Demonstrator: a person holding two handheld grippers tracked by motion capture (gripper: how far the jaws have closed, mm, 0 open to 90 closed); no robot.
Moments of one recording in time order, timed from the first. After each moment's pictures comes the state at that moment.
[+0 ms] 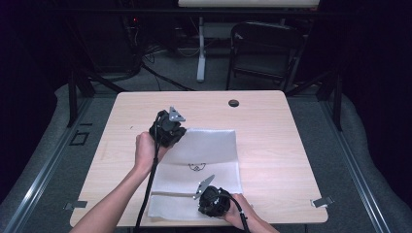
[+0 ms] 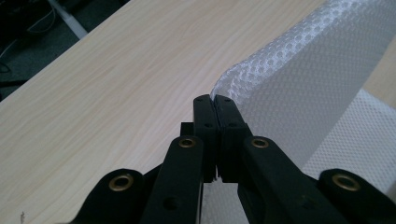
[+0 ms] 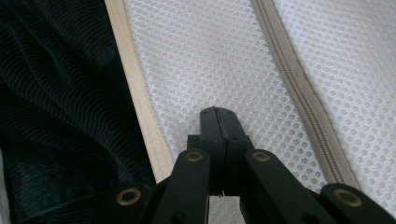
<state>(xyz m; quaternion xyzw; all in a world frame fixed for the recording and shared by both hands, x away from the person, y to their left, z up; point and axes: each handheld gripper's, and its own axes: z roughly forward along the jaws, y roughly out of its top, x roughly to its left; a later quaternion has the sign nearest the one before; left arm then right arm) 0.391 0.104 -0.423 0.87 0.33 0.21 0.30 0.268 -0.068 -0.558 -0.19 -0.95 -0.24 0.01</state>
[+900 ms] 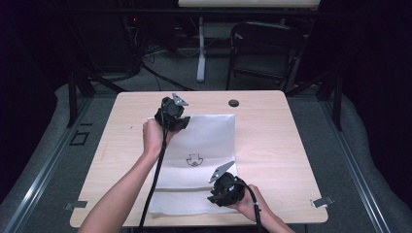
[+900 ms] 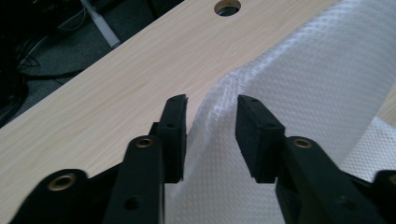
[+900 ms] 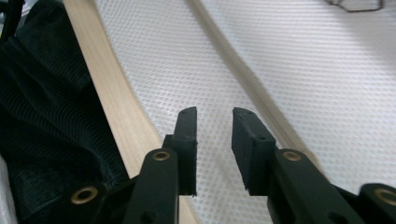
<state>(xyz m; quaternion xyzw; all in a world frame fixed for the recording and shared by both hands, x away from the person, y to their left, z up) 0.439 0.098 -0.427 0.84 0.38 0.24 0.30 0.288 -0.110 -0.526 -0.25 -0.93 -0.28 -0.01</state>
